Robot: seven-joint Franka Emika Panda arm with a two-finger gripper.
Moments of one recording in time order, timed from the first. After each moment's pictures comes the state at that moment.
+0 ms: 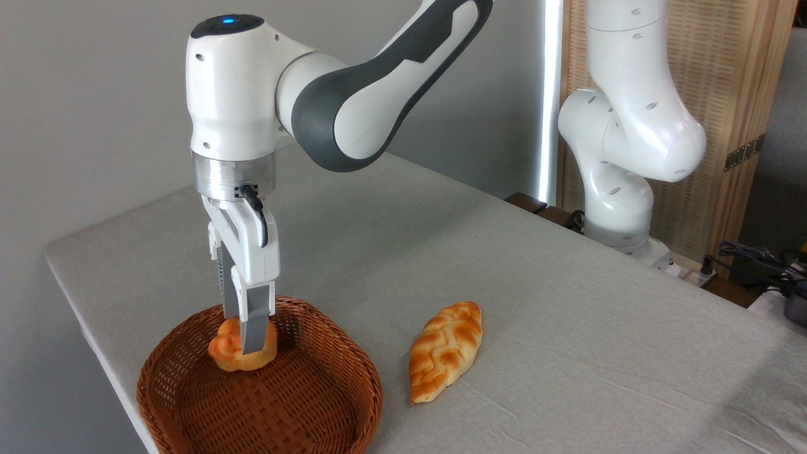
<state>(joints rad) -0.12 0.16 -0.04 -1.84 -0.05 2.24 0.82</state>
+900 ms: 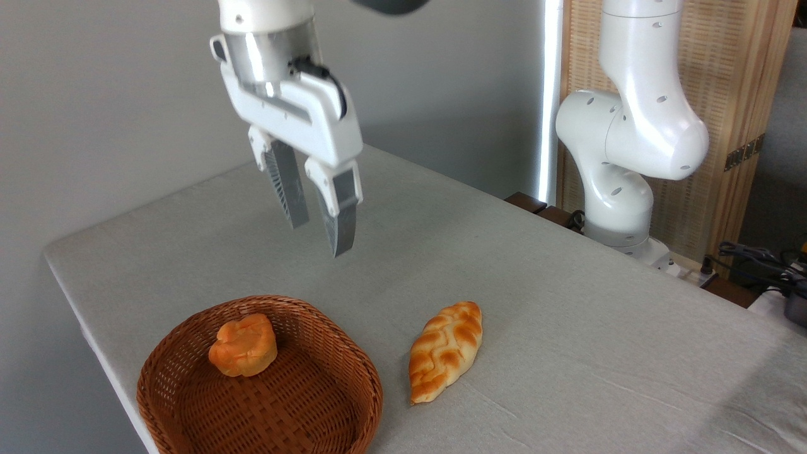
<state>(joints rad) -0.02 -0.02 -0.05 -1.68 -0.05 1.65 0.69</state>
